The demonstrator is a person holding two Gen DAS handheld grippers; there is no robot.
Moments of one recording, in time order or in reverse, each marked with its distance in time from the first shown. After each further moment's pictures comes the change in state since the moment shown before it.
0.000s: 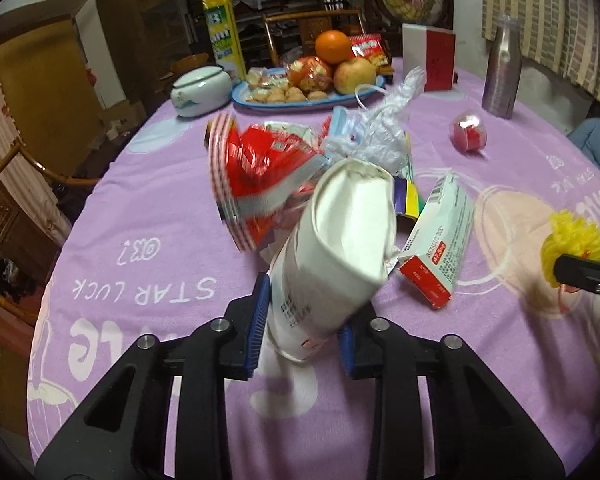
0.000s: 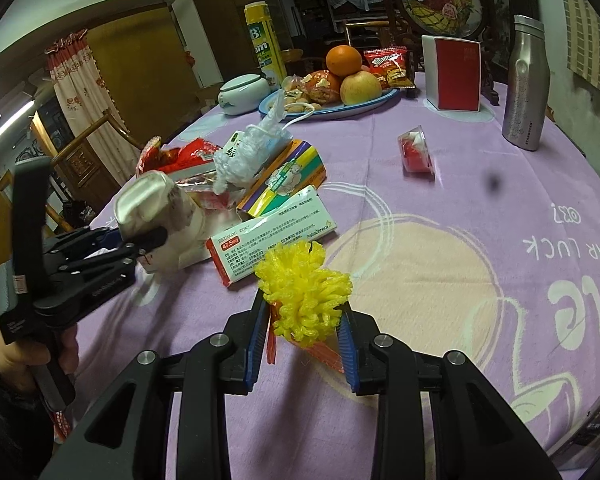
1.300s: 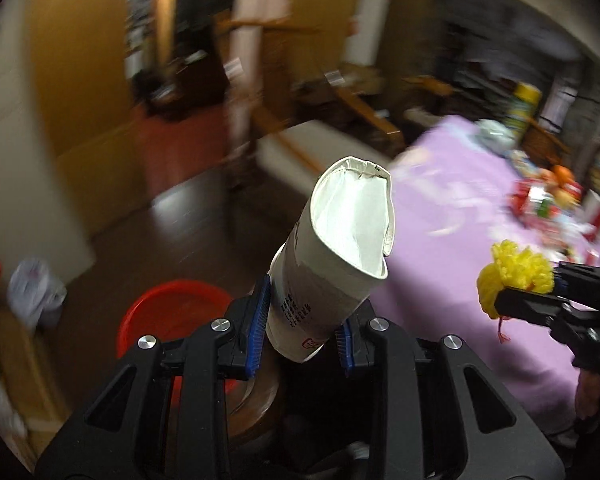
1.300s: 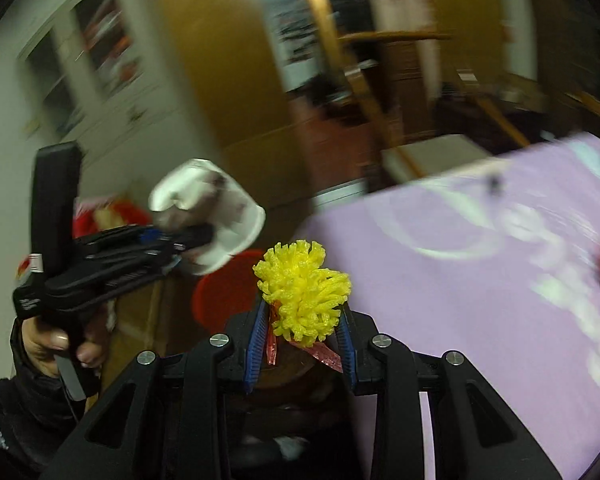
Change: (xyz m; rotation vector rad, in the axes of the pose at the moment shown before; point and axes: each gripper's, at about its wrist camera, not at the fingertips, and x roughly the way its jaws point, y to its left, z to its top) left arm -0.265 0.219 -0.302 -0.806 -0.030 0.441; right arm -0.010 0.407 -0.103 -0.786 0.247 0.751
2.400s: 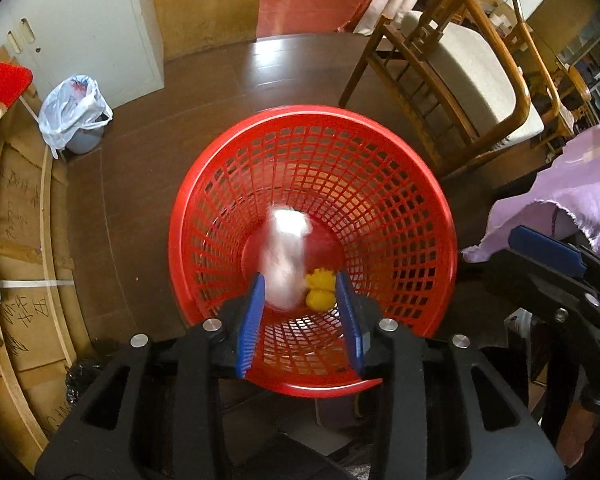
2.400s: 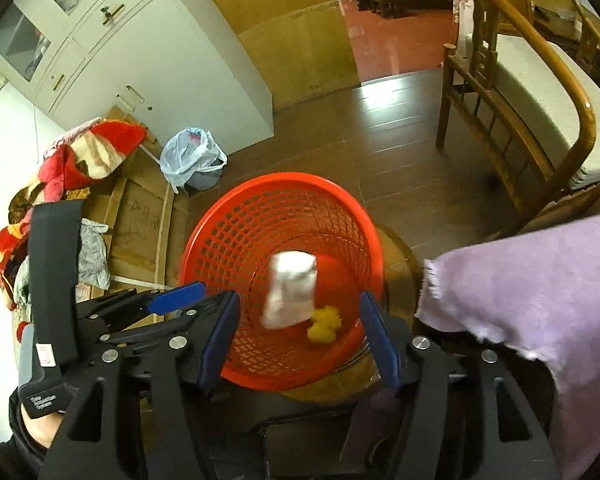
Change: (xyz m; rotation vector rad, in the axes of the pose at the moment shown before) left arm 0.155 0.173 -0.088 -0.380 0.420 0.191; right arm 0.287 0.050 0.020 0.048 0.382 0.105
